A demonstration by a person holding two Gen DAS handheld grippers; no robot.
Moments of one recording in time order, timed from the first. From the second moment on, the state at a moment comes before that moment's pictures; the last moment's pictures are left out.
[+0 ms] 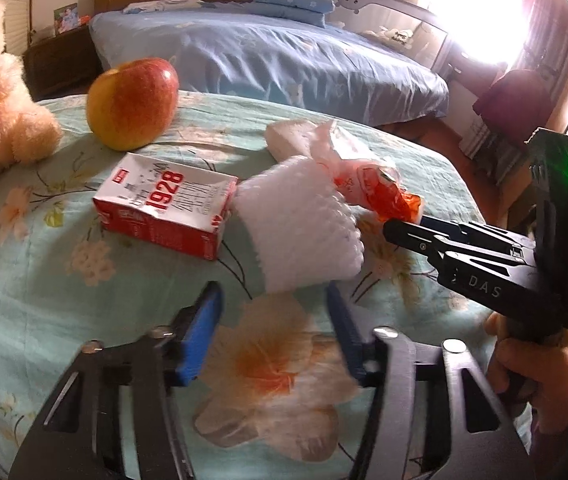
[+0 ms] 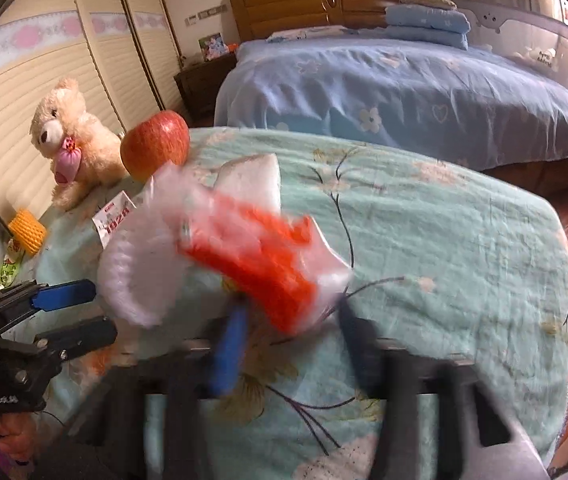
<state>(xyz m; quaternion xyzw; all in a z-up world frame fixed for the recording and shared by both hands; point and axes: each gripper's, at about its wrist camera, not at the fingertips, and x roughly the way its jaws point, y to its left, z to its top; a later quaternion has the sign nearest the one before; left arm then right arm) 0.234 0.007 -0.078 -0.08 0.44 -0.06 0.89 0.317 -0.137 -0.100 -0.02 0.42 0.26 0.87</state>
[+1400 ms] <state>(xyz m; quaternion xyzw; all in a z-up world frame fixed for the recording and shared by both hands) 0.202 -0.043 -0.068 -0.07 0.42 -0.11 0.90 0.206 -0.232 -0.084 0.12 0.39 0.17 0.90</state>
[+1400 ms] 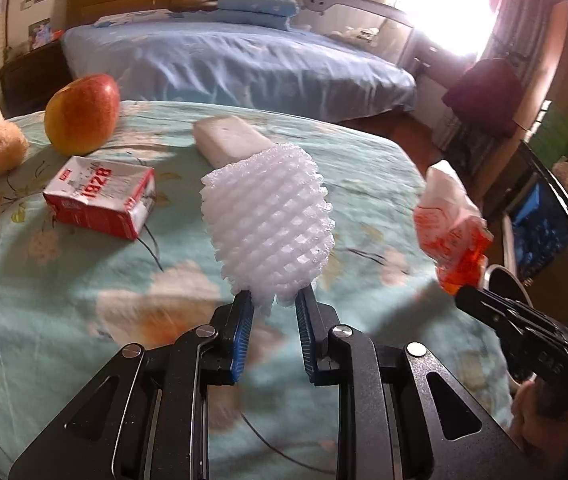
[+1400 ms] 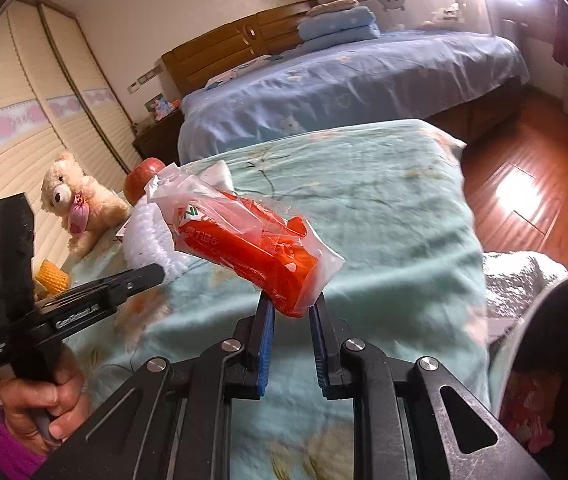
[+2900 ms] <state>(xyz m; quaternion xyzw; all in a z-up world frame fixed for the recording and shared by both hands) 0.113 -0.209 -0.047 0.05 0.40 -0.28 0.87 0.084 -0.352 -0.091 0.20 0.35 0.03 0.91</state>
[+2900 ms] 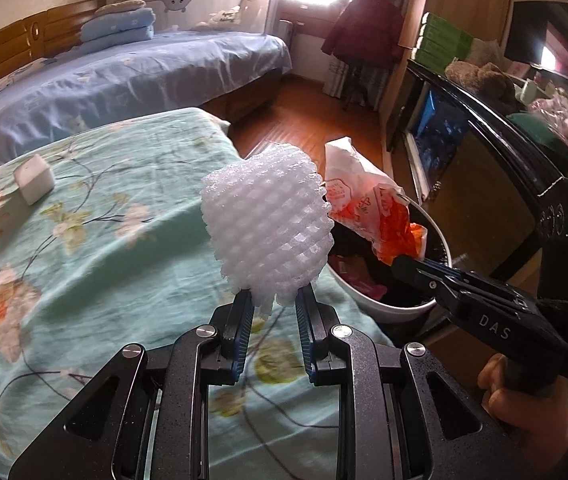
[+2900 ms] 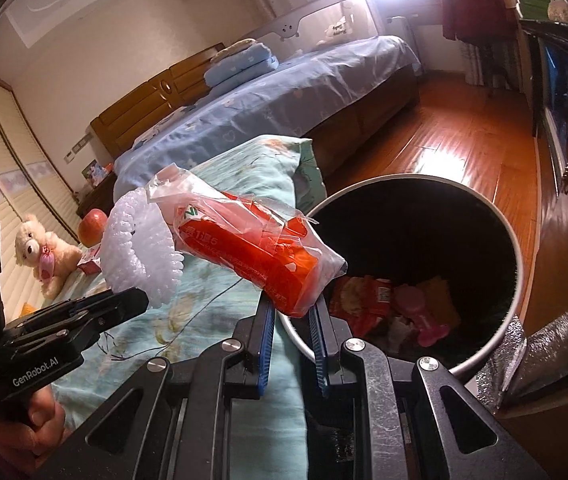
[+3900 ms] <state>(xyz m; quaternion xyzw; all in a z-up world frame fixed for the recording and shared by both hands) 0.113 -0.262 -0.051 0.07 0.41 -0.31 0.85 0.072 -0.390 -0.096 0.21 0.35 -0.02 0.91</state>
